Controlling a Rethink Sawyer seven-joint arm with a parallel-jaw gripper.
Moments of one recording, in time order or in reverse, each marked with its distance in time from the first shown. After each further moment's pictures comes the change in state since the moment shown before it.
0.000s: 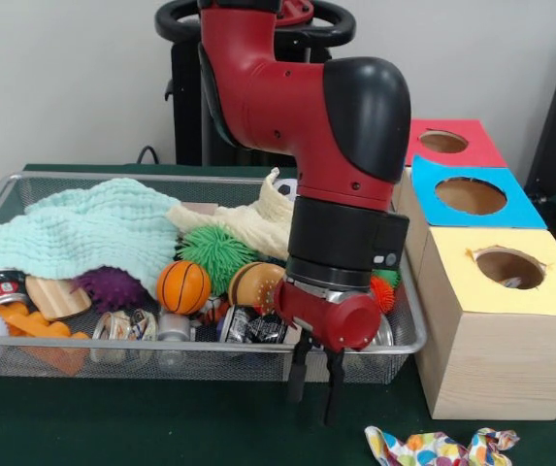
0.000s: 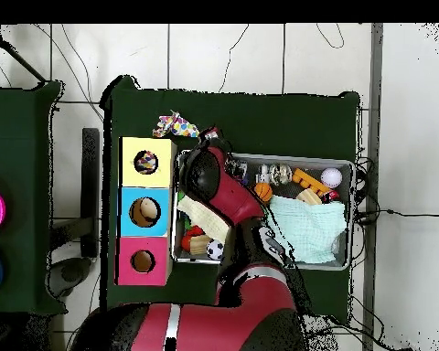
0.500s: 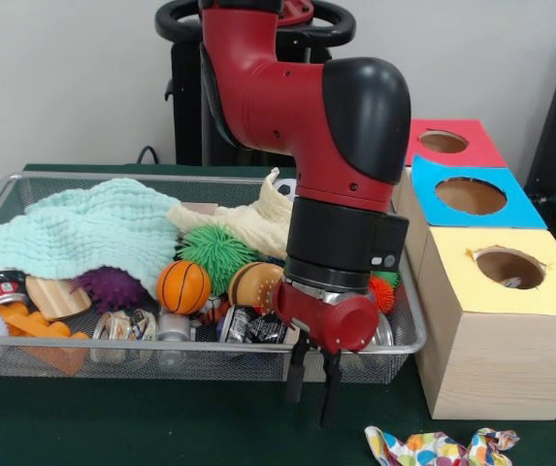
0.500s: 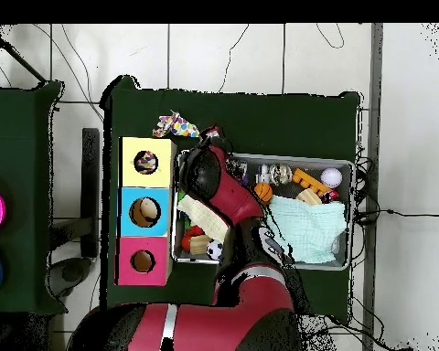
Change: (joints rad) arm 0.010 0.004 -0.010 -0.004 0.033 -0.001 0.000
